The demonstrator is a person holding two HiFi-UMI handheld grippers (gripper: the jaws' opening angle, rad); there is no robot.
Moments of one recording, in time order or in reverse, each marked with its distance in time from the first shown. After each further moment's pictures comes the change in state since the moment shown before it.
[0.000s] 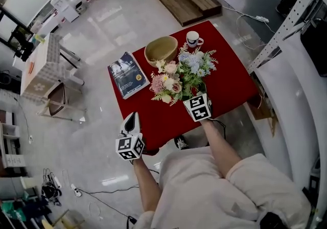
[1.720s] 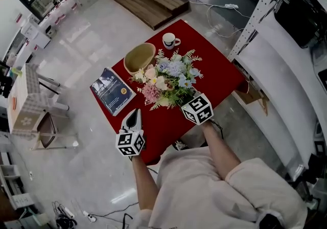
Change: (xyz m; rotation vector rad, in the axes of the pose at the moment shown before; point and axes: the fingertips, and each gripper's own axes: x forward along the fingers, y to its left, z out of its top) left arm 0.081 -0.032 0.008 0.042 0.055 -0.323; right arm -0.027 0.011 0.035 0.176 -0.126 0.088
